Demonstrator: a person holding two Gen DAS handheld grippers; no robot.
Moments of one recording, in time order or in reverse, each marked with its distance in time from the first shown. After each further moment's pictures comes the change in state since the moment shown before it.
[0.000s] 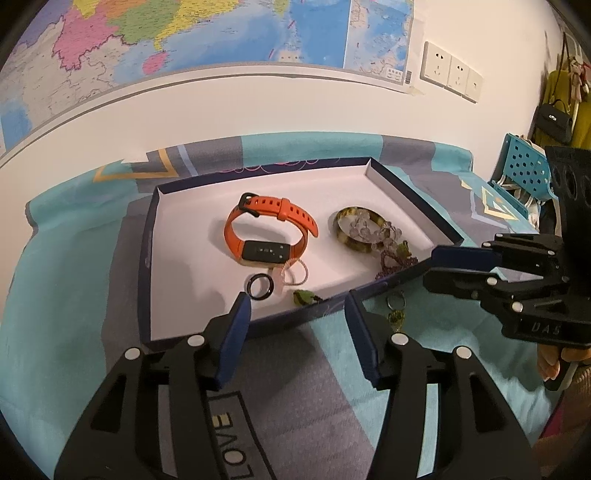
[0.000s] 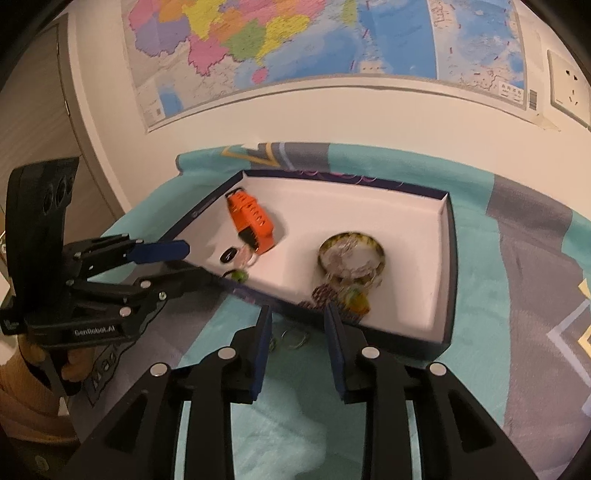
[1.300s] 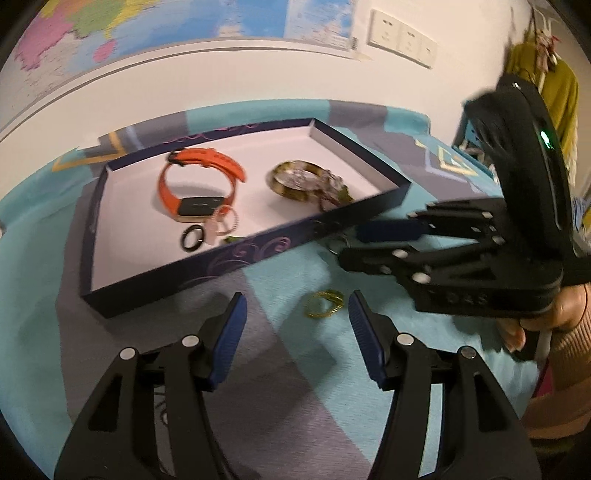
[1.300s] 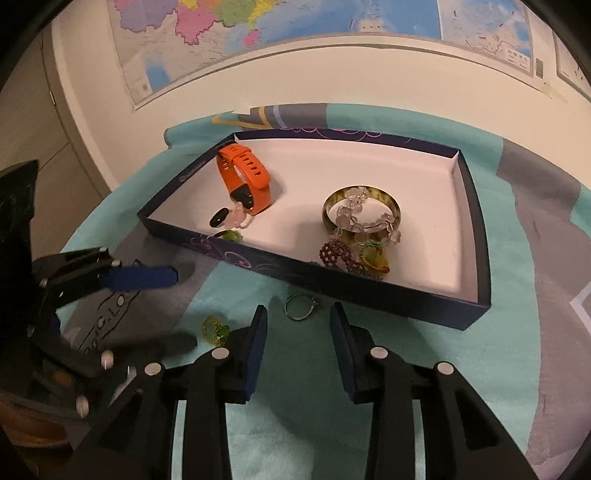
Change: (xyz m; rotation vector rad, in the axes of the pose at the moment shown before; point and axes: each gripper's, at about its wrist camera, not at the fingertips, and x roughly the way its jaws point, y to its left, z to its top) left arm 0.004 -0.033 -0.034 0.104 0.077 -0.134; right arm 0.029 0.005 -0.012 0.030 0.089 -0.030
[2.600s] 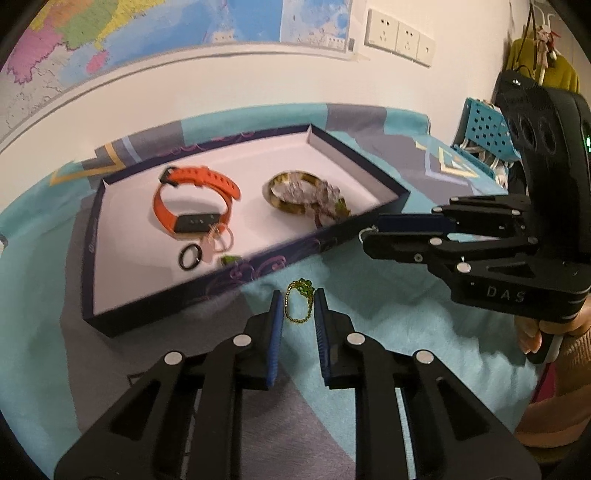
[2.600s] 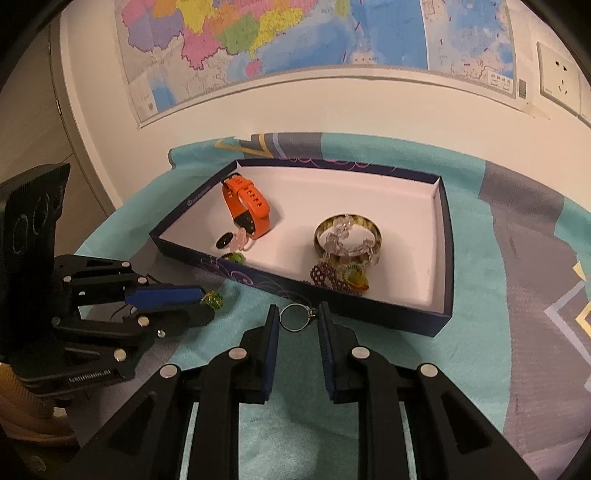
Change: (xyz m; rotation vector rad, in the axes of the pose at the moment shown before) left arm -0.003 -0.002 0.014 0.001 -0.011 0.017; right arm -0.033 -0.003 0.003 -0.005 -0.083 -0.005
